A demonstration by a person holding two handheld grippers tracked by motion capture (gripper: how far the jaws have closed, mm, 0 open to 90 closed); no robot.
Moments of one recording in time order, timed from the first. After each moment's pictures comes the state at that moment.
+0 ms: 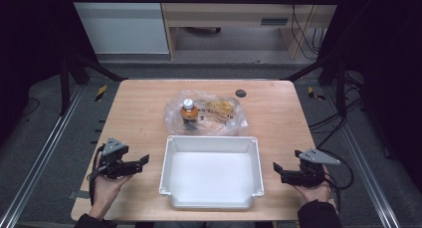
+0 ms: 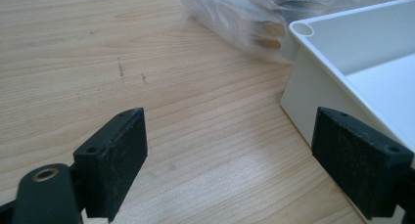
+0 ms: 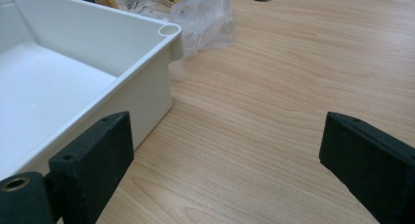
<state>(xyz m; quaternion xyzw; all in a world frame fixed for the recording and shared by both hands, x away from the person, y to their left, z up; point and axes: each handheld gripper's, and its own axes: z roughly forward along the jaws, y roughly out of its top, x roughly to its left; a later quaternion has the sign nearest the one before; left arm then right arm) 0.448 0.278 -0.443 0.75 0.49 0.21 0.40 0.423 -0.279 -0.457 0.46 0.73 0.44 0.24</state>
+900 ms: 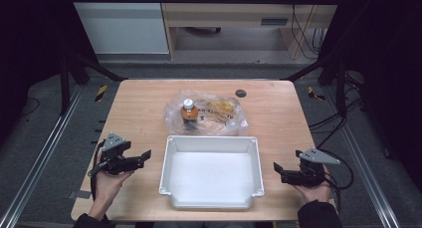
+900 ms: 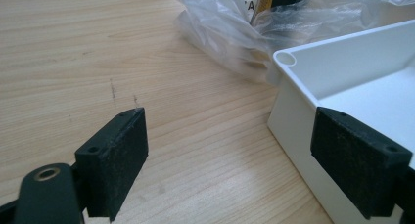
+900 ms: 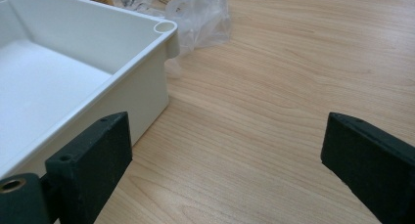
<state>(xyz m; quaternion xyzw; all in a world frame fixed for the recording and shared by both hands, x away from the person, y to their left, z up) 0.453 0.272 -0.429 0.74 0.48 0.21 0.43 0.423 -0.280 -0.458 0.46 0.73 0.43 0.25</state>
